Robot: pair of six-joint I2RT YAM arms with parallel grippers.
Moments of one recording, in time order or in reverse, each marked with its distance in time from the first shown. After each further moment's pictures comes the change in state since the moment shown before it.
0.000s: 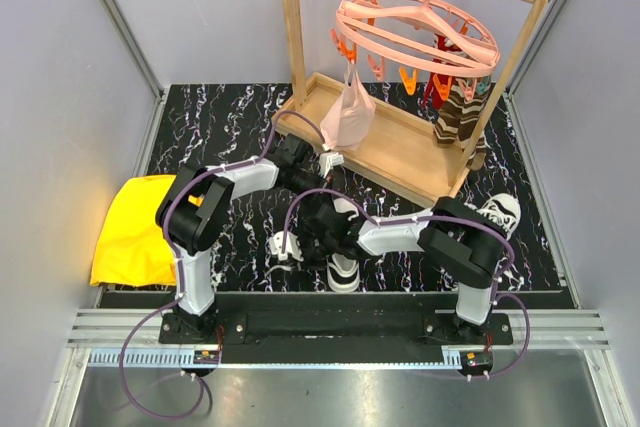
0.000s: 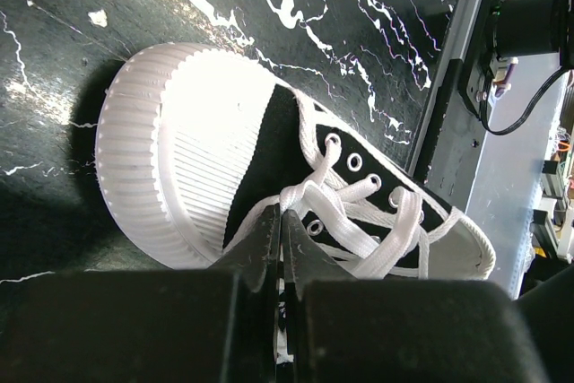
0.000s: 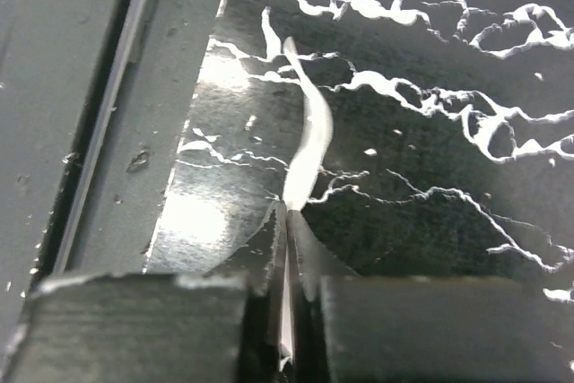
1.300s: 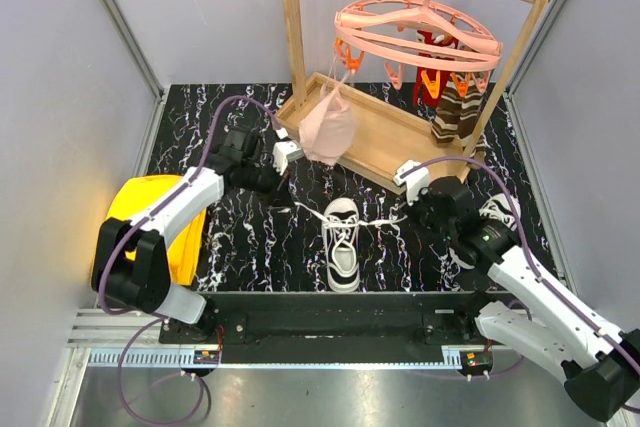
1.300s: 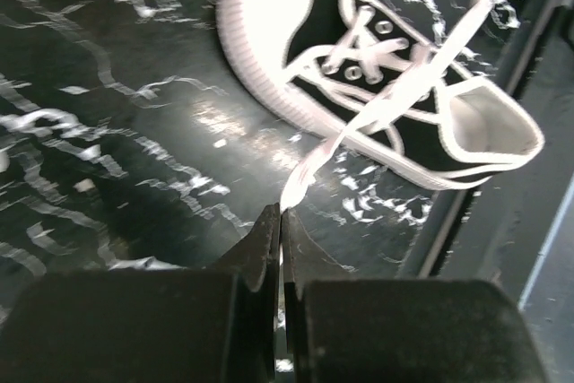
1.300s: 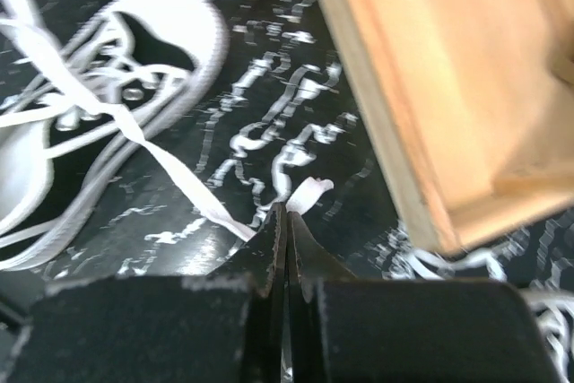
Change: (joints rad) left arm 0.155 -0.474 -0.158 -0.243 -0.216 0.298; right arm -0.444 -1.012 -0.228 -0.584 0.592 0.424
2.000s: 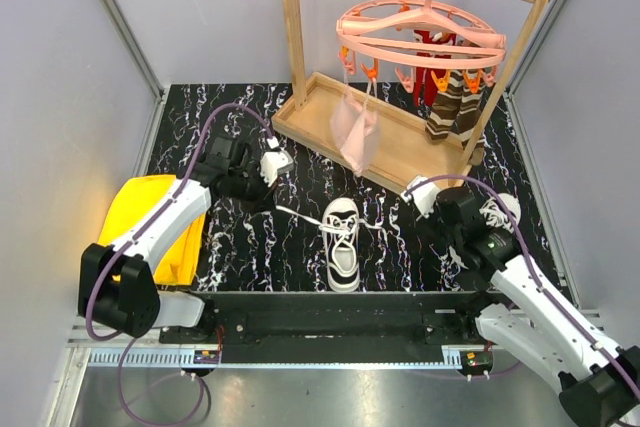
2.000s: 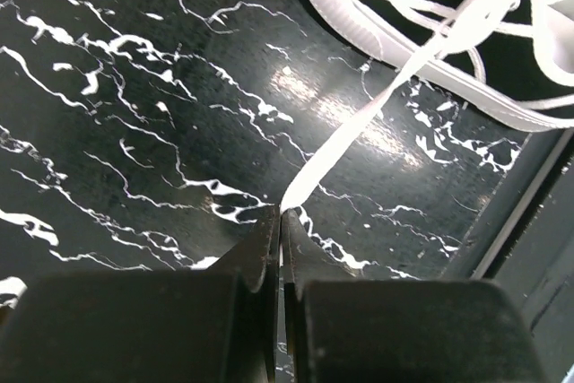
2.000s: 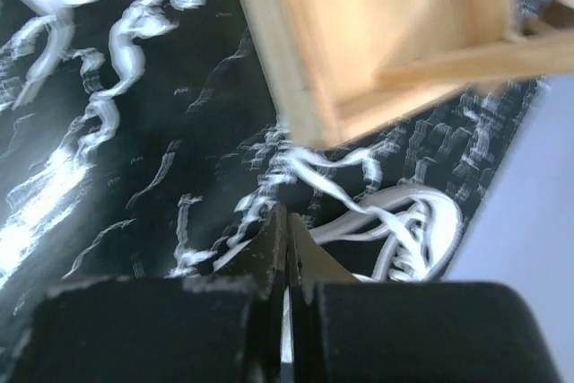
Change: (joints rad) left arm 0.040 -0.145 -0.060 -0.097 -0.172 0.185; right arm -0.093 -0.078 -0.088 -0.113 0.261 -0.286
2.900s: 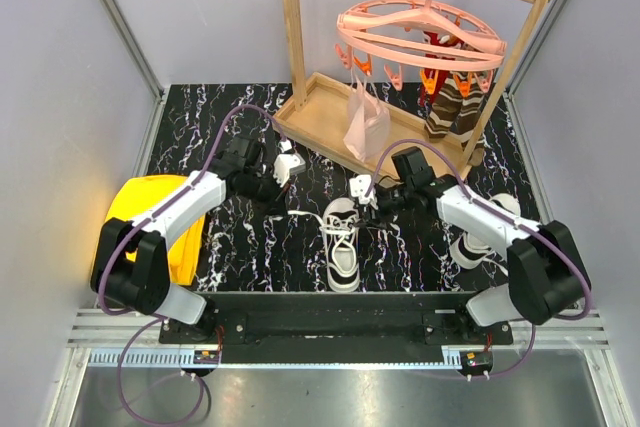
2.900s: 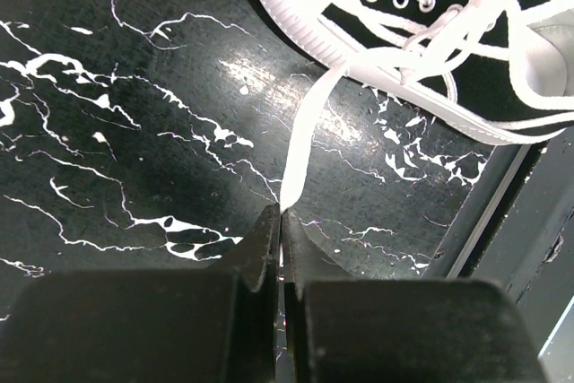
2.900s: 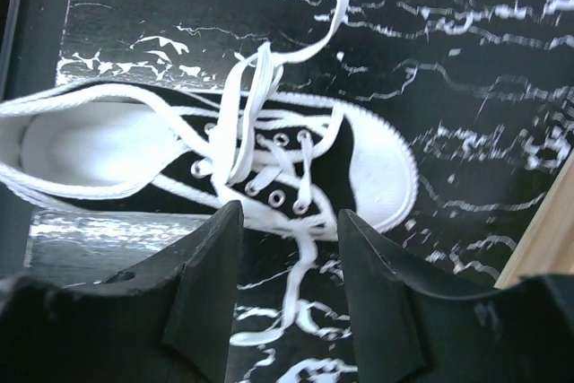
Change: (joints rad) left arm -0.052 0.128 0.017 0.036 0.053 -0.061; right arm -0.018 0.639 0.222 0.250 -1.089 -0.479
